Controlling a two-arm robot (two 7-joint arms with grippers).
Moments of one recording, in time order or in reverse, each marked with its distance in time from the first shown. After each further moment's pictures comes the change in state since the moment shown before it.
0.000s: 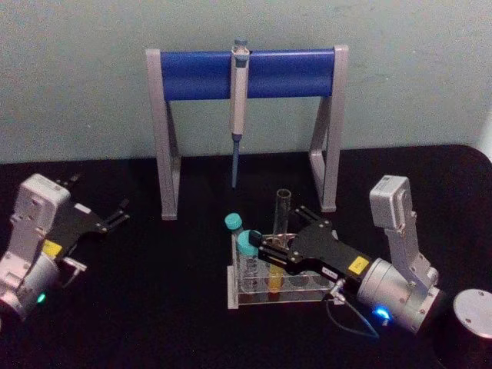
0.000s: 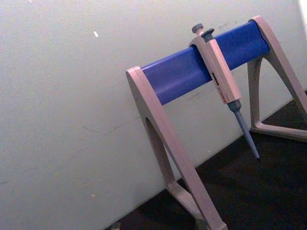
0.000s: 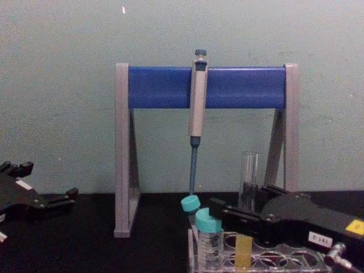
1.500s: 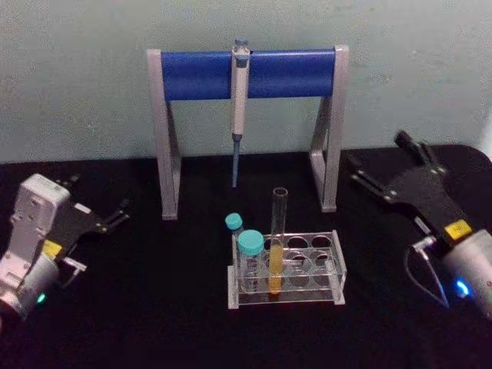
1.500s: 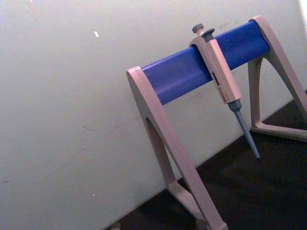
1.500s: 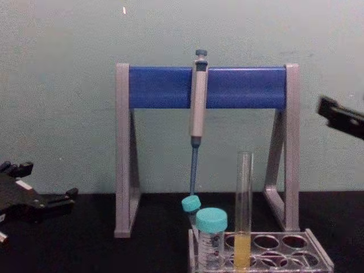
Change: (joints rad) left arm 0.000 0.000 0.000 0.000 0.000 0.000 0.000; right arm -0.198 0.027 0.249 -0.263 -0.074 -0.123 -0.262
